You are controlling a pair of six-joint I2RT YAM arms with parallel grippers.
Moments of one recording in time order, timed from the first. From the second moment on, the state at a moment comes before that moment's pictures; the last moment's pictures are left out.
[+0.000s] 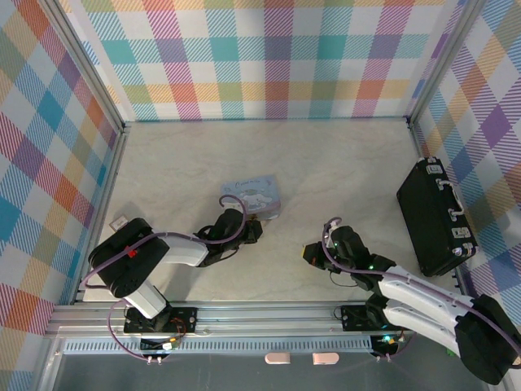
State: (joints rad) left arm -0.78 1.60 0.51 0.47 -0.03 -0.81; right arm 0.69 0.87 0.22 -0.03 -0.26 1.01
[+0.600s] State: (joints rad) left arm -0.77 1.56 0.53 0.42 0.05 -0.95; right arm 0.64 1.24 0.21 0.43 -0.54 1.08
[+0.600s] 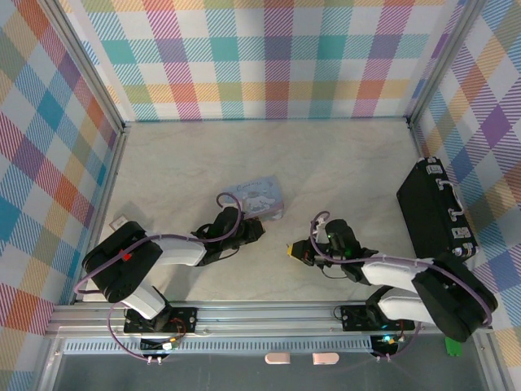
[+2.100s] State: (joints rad) left arm -0.75 1.61 0.52 0.63 0.13 -1.15; right arm 0.55 1.79 0.24 1.26 -0.73 1.26
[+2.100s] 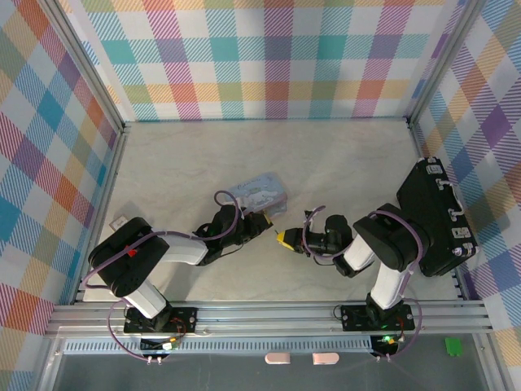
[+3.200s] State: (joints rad) left arm -0.75 1.64 0.49 0.74 0.13 -1.26; right arm 0.51 1.79 0.26 1.27 -0.82 1.30
